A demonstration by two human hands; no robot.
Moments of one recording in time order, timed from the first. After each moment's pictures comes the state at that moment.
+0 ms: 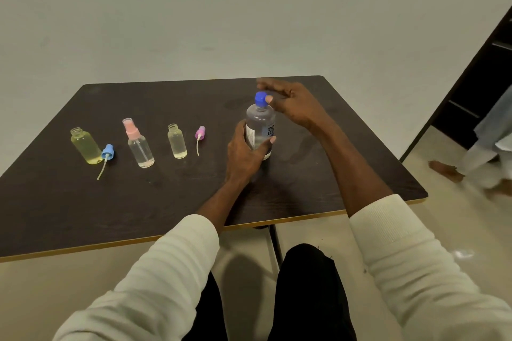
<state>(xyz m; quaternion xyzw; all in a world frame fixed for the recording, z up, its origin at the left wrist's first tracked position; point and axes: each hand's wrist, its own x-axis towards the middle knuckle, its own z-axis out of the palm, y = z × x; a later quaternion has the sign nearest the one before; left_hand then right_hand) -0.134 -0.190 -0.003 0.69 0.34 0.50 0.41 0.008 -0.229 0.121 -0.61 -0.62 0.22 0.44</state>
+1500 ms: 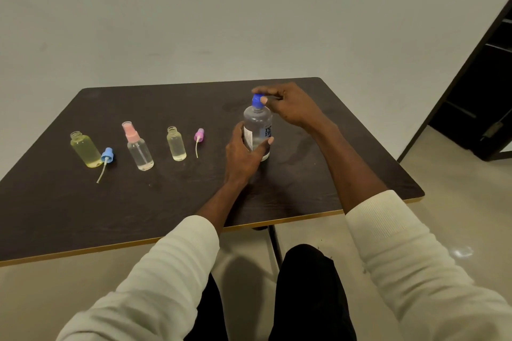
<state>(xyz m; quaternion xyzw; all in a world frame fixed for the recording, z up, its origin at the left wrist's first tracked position) -0.133 -0.189 -0.003 0.68 0.35 0.49 0.41 0.005 -0.224 0.127 -0.64 -0.63 0.19 0.40</state>
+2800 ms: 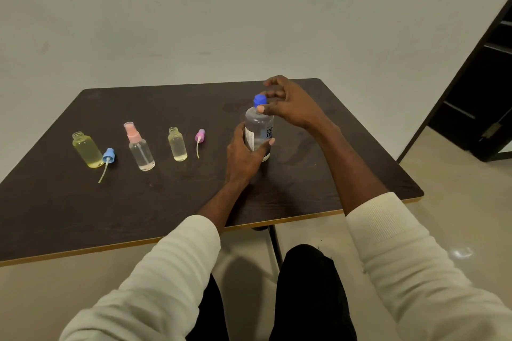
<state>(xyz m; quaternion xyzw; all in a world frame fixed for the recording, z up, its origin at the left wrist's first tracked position) -0.133 -0.190 -0.004 0.69 0.36 0.48 0.41 0.008 -0.227 0.124 -0.64 -0.60 0.22 0.43</state>
